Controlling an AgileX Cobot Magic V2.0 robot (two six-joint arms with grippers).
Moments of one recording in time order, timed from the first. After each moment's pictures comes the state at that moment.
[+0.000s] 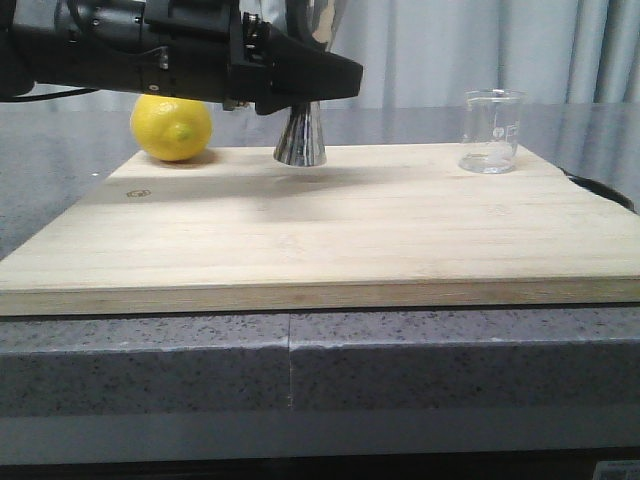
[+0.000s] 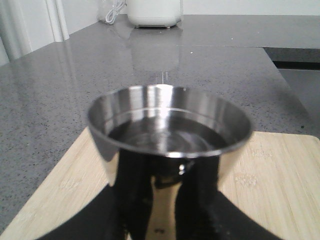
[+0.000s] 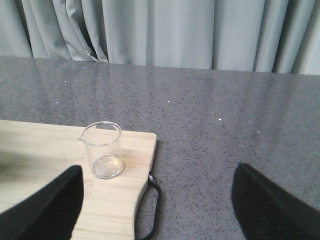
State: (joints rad) left arm -0.36 1.95 -1.25 -1.76 1.13 2.25; right arm 0.12 0.64 -0.50 -0.09 0.09 0.08
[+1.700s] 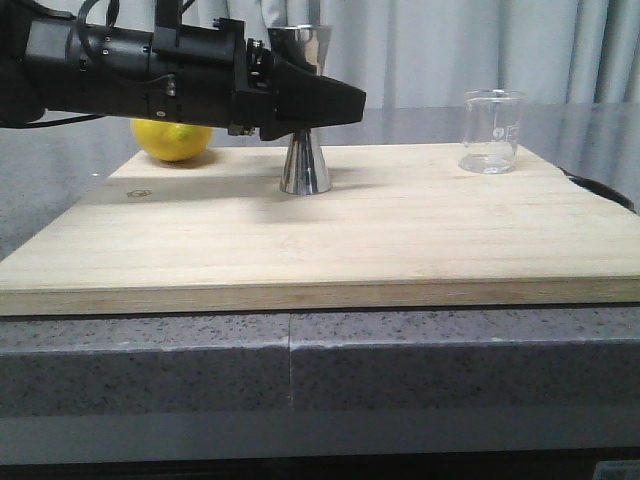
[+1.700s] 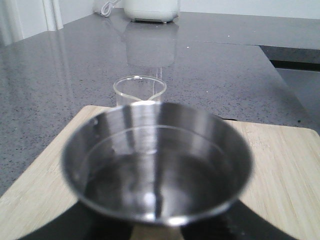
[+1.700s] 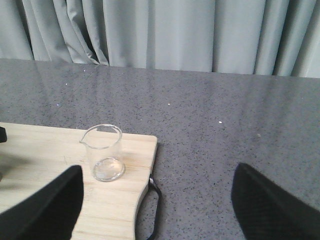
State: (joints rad) left arm -0.36 2.00 -1.25 -1.76 1.16 2.25; right arm 0.12 0.64 -0.50 -0.09 0.08 0.07
